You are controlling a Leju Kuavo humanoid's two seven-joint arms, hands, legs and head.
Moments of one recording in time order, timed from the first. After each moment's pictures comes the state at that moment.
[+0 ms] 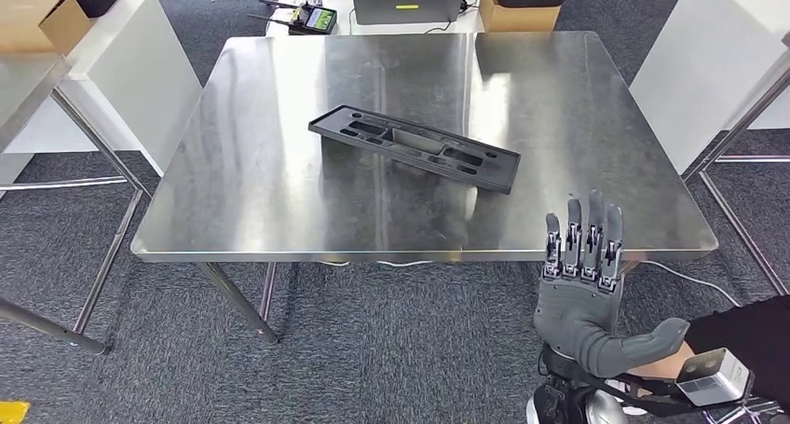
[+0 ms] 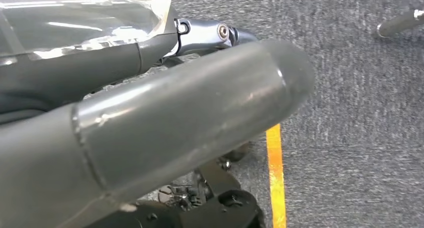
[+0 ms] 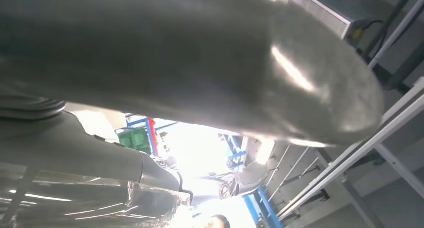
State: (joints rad) left arm -0.08 -0.06 0.55 -0.21 -0.46 0.05 -0.51; right arm 0.10 0.12 0.05 -1.85 -0.42 0.45 -0.59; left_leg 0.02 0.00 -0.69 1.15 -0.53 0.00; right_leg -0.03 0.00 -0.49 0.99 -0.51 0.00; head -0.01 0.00
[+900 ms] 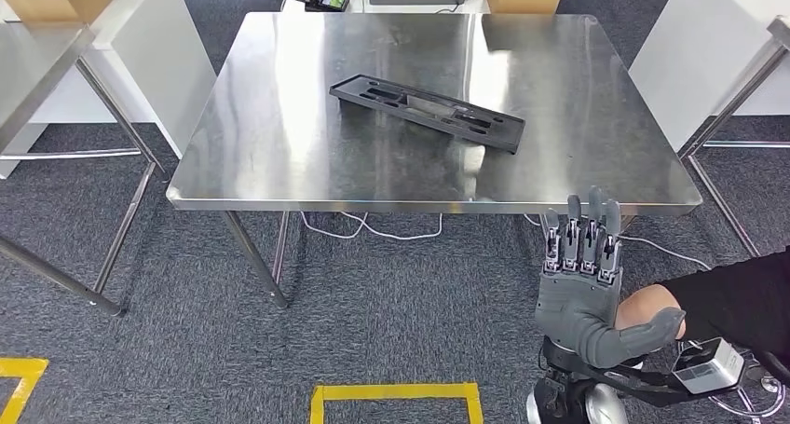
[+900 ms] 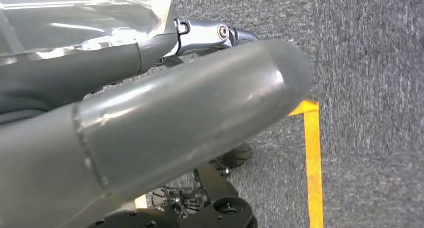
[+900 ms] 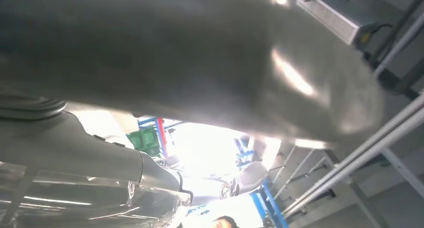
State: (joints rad) left arm -0.08 -0.07 0.56 -0.21 -0.46 0.05 -0.52; right arm 0.08 0.12 0.04 -1.83 -0.43 0.42 -0.58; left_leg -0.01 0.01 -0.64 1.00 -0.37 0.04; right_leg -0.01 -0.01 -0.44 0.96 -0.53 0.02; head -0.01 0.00
